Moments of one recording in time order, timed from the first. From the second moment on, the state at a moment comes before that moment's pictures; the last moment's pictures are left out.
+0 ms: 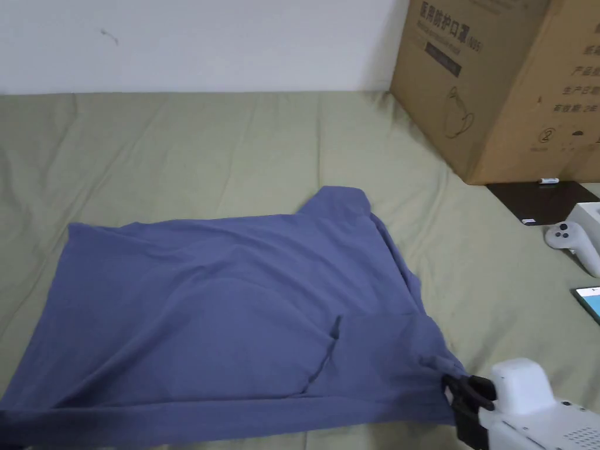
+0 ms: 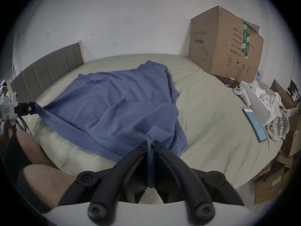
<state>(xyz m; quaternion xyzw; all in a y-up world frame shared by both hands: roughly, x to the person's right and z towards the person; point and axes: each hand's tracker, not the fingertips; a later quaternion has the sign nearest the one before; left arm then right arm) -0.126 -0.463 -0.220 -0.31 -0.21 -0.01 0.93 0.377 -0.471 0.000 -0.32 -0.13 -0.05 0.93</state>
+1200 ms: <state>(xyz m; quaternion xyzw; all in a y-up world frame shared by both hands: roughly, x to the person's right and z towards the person) -0.100 -0.418 -0.329 -0.30 -0.19 0.00 0.94 0.433 -0.399 -0.097 -0.28 -0.14 -0.03 0.95</state>
